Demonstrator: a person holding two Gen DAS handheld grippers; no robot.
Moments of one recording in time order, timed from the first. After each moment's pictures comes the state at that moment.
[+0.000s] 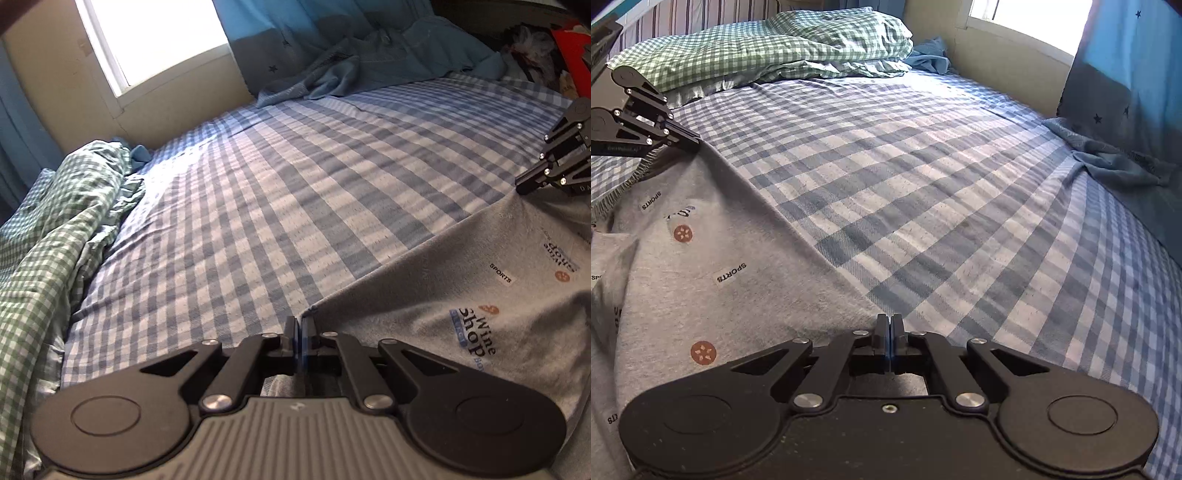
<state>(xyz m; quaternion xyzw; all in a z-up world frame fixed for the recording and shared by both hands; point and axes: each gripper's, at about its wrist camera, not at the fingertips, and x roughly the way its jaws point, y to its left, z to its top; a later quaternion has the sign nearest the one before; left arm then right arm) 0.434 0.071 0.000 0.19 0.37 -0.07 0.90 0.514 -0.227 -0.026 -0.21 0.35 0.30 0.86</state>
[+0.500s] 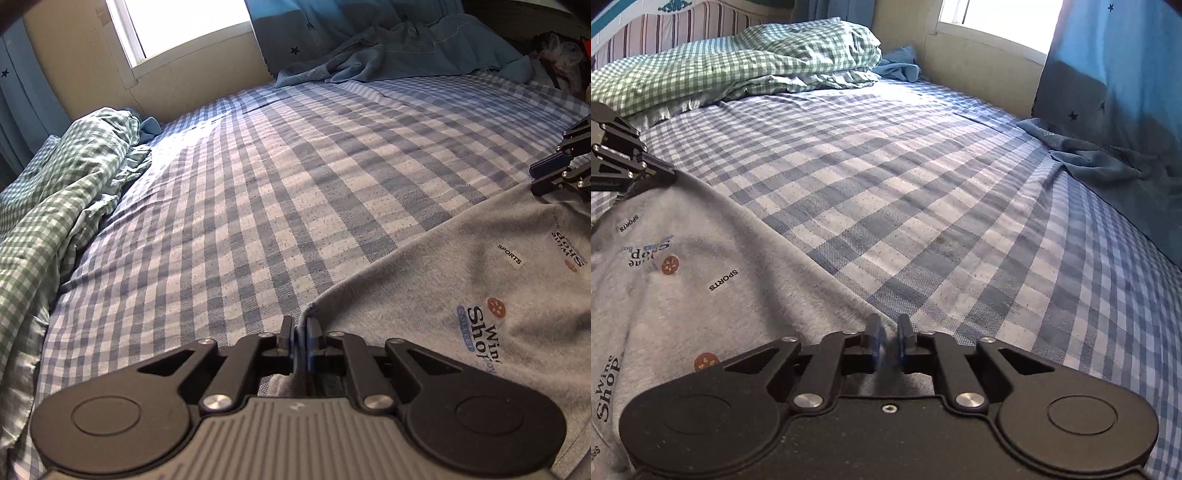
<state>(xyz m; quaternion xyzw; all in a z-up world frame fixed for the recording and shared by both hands) 0.453 0.080 -0.029 0.16 0.39 -0.05 0.90 0.540 -0.228 -0.037 -0.17 0.34 0.28 0.88</state>
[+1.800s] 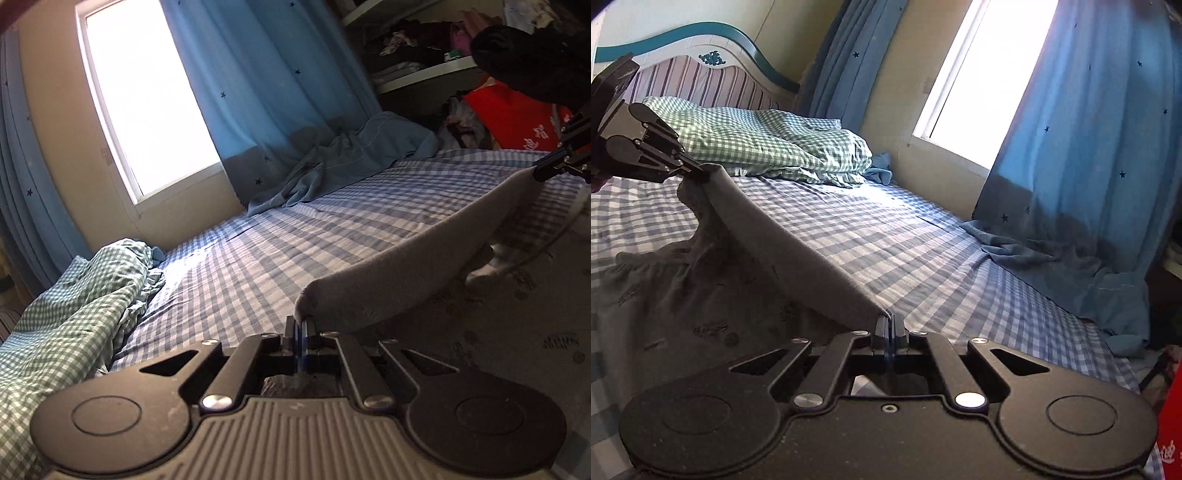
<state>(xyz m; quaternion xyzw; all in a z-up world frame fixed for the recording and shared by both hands) 0.201 0.053 0.037 0.23 0.19 -0.13 0.95 0.225 -0.266 0.052 -0.21 0.17 0.21 0.94</state>
